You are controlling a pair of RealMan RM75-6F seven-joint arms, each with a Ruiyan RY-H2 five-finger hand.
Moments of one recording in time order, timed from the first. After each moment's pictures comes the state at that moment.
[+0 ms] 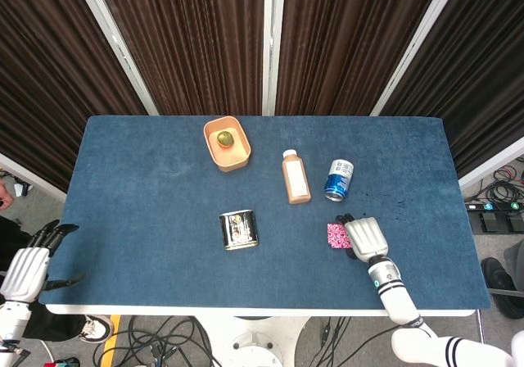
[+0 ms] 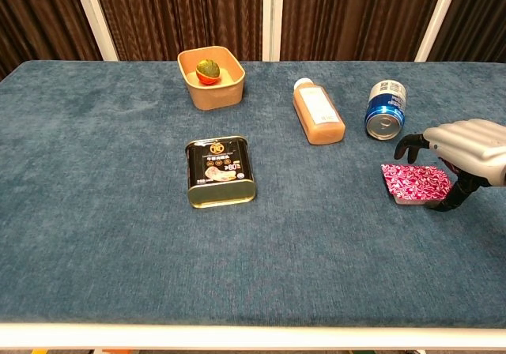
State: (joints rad) left arm -0.10 -1.26 0.03 -1.33 1.57 1.46 -0.35; right arm 0.50 -1.57 0.10 -1.45 -1.08 1.02 -0.60
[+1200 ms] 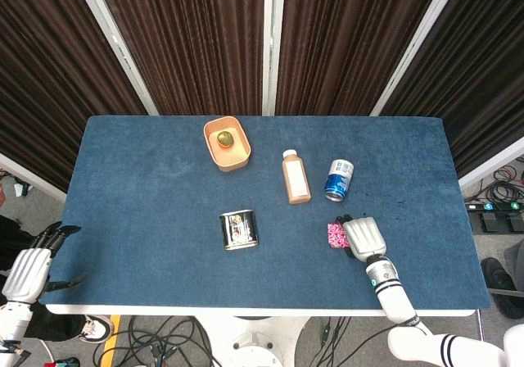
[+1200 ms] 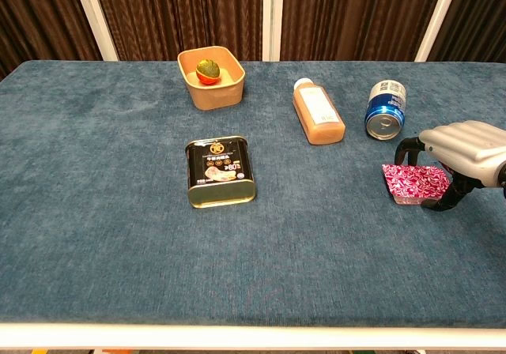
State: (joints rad) left arm -0.10 -1.25 0.04 -1.34 1.57 1.45 -0.39; right arm 0.53 -1.59 0.08 -1.44 -1.04 1.04 -0.63
